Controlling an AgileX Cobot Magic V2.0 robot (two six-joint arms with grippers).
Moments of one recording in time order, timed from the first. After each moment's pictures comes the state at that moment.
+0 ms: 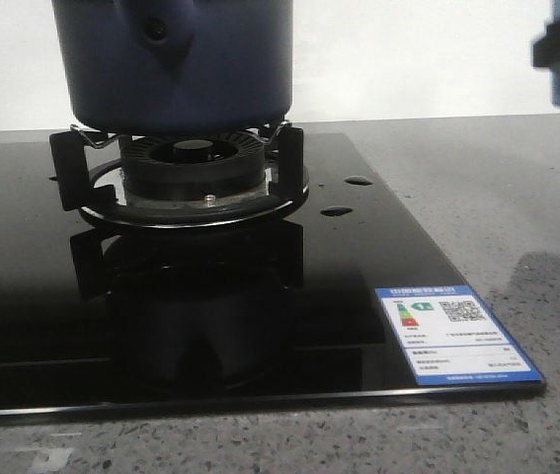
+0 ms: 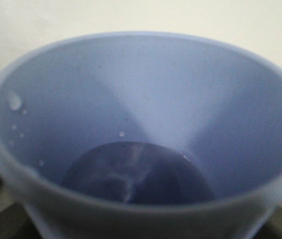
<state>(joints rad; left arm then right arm) -0.30 1.07 -1.03 -0.44 0.03 0.35 0.07 1.29 -0.62 -0.05 -0.40 -0.09</state>
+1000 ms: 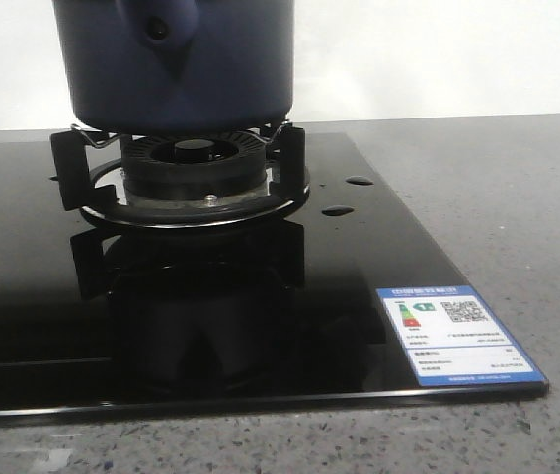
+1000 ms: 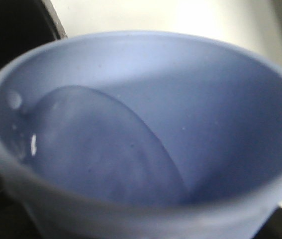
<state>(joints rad) -0.30 1.07 -1.03 -0.44 0.04 0.35 0.61 1.56 -1.40 -0.94 0.47 -0.09</state>
